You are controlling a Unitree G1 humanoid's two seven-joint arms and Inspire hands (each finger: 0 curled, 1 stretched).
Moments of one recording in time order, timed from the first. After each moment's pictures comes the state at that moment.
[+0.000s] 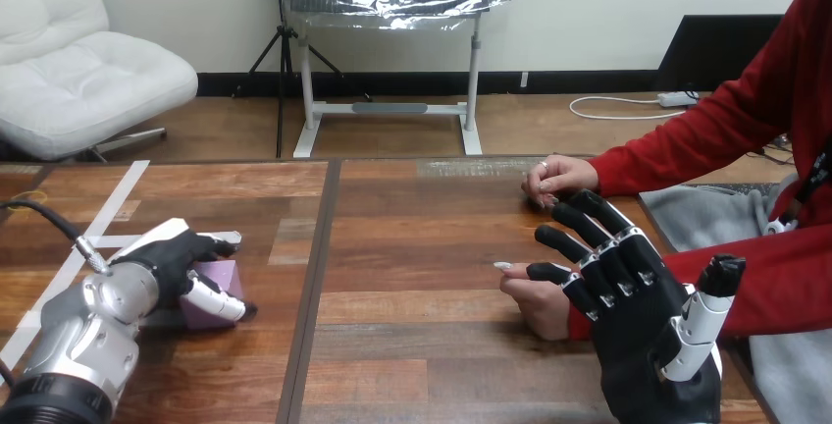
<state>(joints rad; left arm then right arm) -0.53 0.52 -0.22 0.73 0.52 0.23 -0.36 0.17 0.05 -0.13 0.21 0.55 -0.35 0.58</state>
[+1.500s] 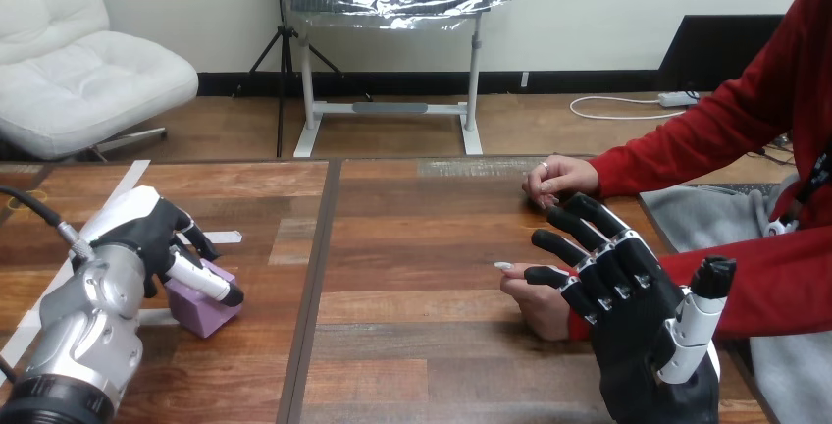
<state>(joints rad) -0.51 0.53 -0.22 0.62 0.56 0.33 -0.19 0.18 0.05 -0.13 0.20 0.51 -0.36 0.57</state>
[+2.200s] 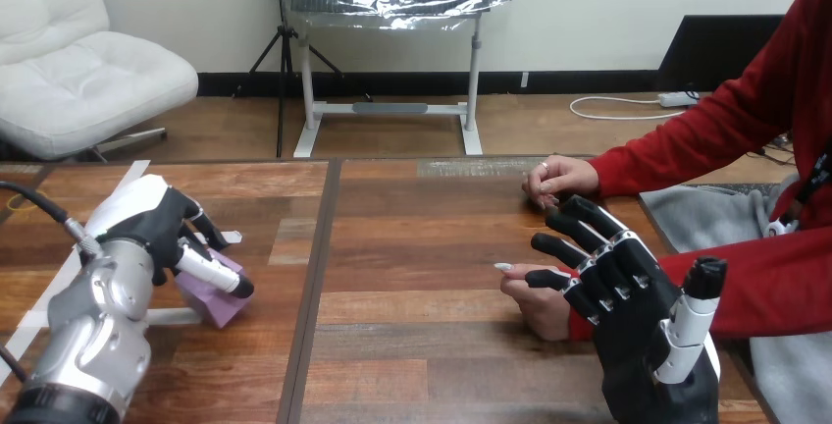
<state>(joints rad) -0.47 0.52 -0.22 0.52 0.56 0.36 -0.17 0.17 0.04 -0.13 0.23 0.45 -0.41 0.55</state>
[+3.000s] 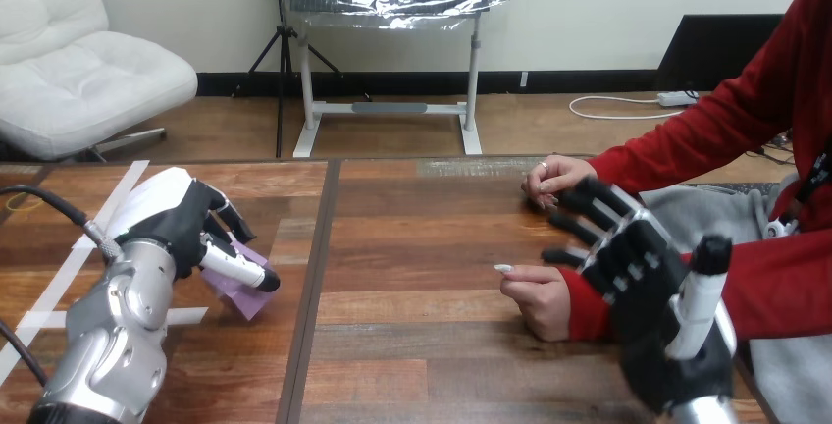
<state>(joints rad) -0.40 0.49 -0.22 0.37 0.55 0.37 -0.16 0.08 -0.01 -0.17 0.30 0.41 -0.44 0.53</state>
